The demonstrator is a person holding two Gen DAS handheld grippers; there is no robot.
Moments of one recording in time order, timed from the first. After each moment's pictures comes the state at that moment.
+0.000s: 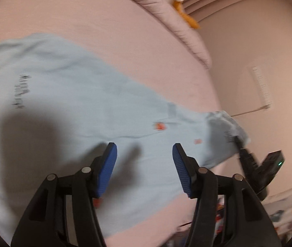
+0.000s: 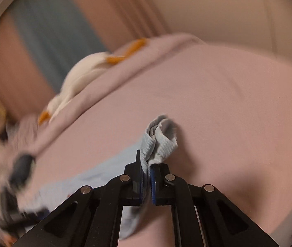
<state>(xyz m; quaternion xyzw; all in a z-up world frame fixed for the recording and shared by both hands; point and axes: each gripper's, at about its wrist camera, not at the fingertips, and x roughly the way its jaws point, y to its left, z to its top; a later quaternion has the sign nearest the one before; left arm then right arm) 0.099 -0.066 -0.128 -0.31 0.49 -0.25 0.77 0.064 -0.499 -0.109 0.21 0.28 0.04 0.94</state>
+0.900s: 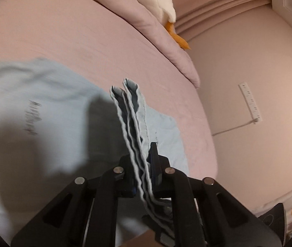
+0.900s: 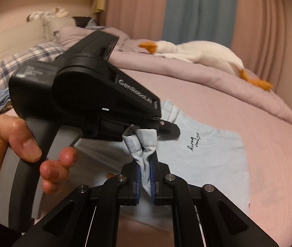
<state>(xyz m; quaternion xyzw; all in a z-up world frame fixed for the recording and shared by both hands) 0.094 -0.043 -0.116 -0.33 0.43 -0.23 0.81 0.017 -0.219 -0.130 -0.14 0.26 0.27 0.92</state>
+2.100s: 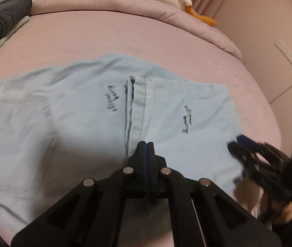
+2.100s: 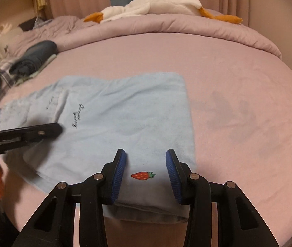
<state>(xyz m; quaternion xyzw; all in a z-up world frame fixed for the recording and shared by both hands) 0.058 -0.034 -0.144 -0.12 0.46 -0.12 0.87 0.100 -0.292 -0.171 -0.03 0.41 0.16 0.90</state>
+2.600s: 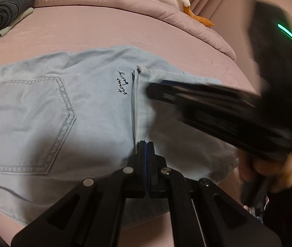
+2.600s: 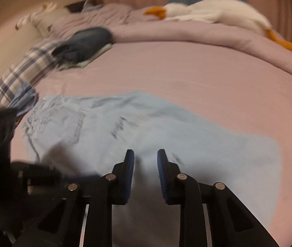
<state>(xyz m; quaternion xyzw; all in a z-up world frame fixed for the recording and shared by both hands) 0.037 -0.023 -0.145 -0.14 0.46 -0.14 0.86 0.141 -0.161 -0.140 -0.07 0.41 0.33 0.85</state>
